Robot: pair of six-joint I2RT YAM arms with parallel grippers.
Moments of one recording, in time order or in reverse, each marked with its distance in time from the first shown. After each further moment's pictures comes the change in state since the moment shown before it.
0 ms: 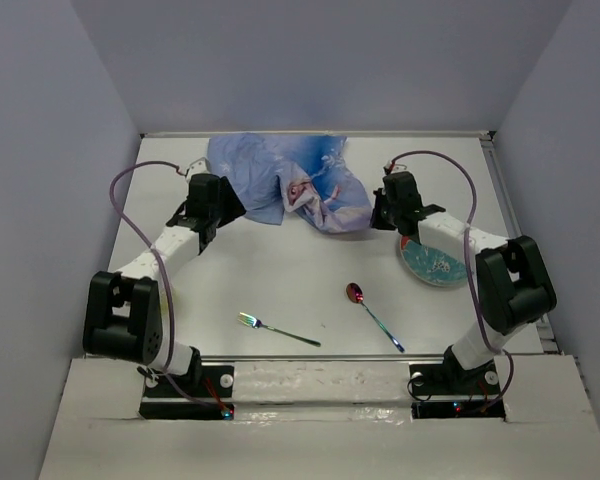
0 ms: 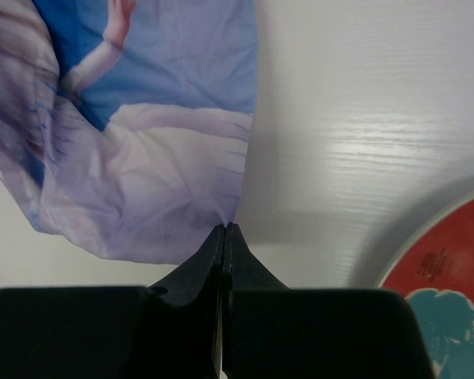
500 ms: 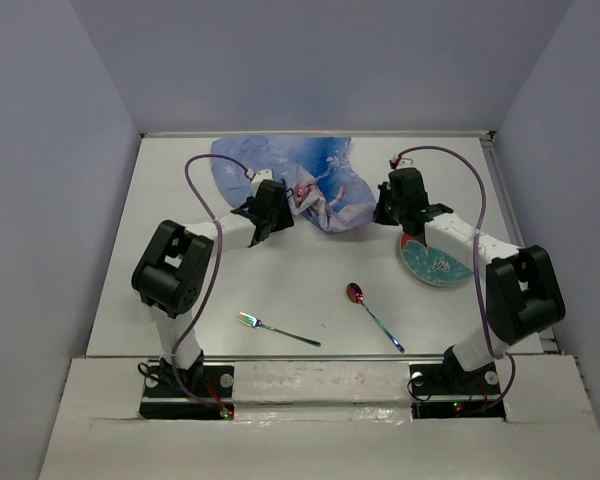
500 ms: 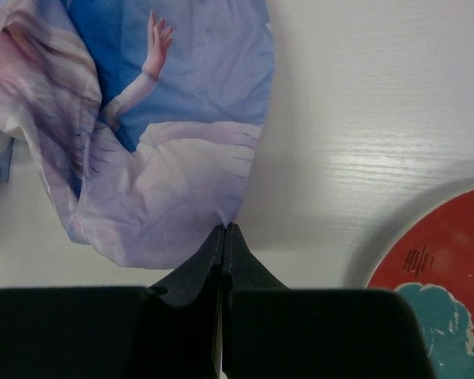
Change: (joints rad) left arm -0.286 0.348 0.129 0.099 -0.127 -0.027; right arm -0.012 -0.084 0.000 -0.006 0.021 0.000
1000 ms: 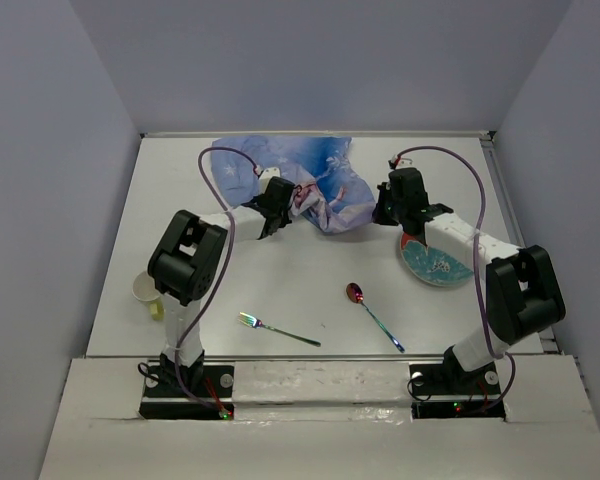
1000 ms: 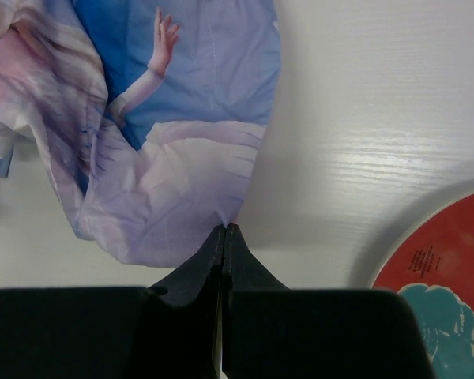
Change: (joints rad) left arm -0.027 0.153 0.145 -0.060 -0.116 0.076; right arm 0.000 0.000 0.000 0.000 -0.023 0.000
